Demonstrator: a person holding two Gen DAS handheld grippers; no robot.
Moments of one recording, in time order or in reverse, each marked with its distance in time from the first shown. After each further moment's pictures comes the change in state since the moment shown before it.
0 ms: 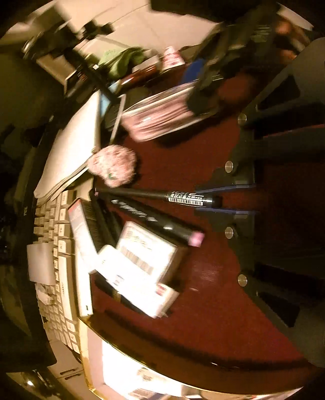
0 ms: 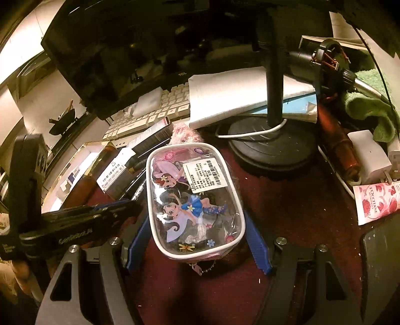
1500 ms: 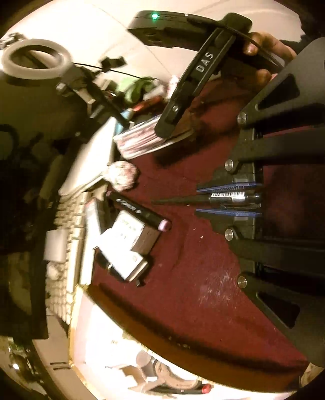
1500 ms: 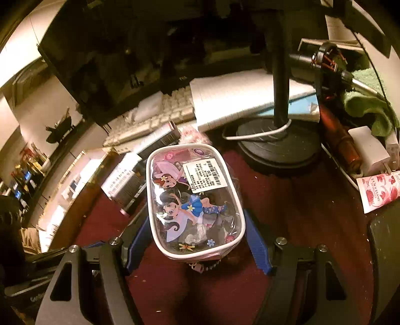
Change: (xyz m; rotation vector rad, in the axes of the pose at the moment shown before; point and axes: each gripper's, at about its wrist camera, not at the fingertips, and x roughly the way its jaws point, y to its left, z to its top) left arm -0.056 0.019 -0.044 -0.104 -0.159 -0.101; right arm -0.010 0.018 0.000 0.038 -0.049 -0.001
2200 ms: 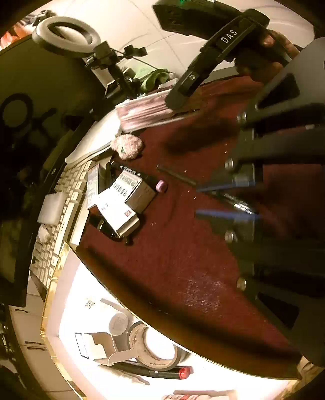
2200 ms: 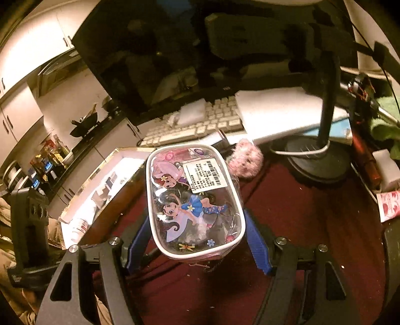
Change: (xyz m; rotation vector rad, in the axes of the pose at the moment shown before) left arm -0.008 0.044 -0.003 -0.137 0.034 0.002; right arm -0.010 0.042 -0.004 -0.079 0.001 0.090
